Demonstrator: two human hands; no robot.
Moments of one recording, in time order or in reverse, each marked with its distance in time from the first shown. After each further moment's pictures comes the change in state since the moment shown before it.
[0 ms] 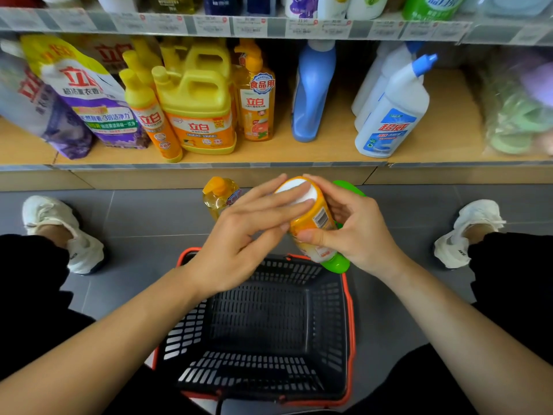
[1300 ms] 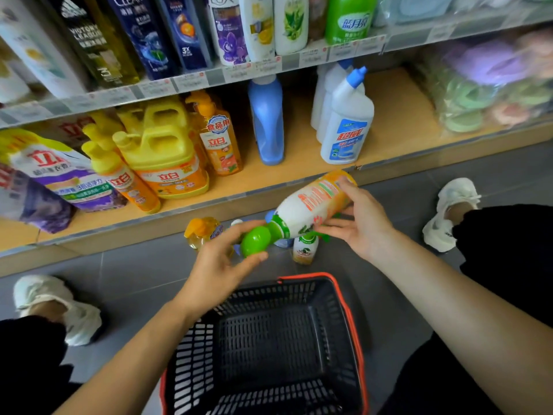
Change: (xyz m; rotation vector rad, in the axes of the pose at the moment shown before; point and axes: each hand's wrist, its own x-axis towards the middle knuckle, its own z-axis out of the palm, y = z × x) left_hand 0.006 -0.051 0.014 -0.109 0.014 -0.195; right_hand 0.019 0.020 -0.051 0.757 0.671 0.666
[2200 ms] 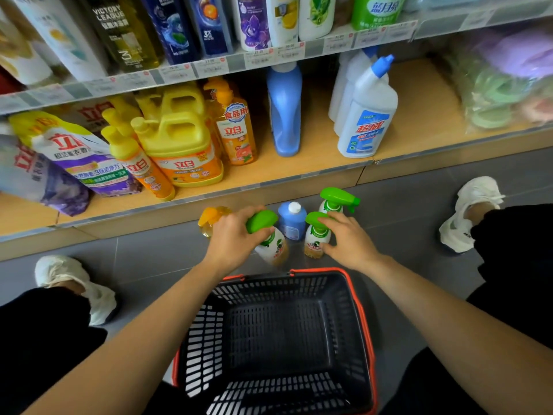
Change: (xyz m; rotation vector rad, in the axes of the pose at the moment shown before) left_hand 0.034 -0.045 0.001 0.394 0.042 -0.245; right_hand 0.065 0.084 -0.038 -1.594 -0.192 -0.594
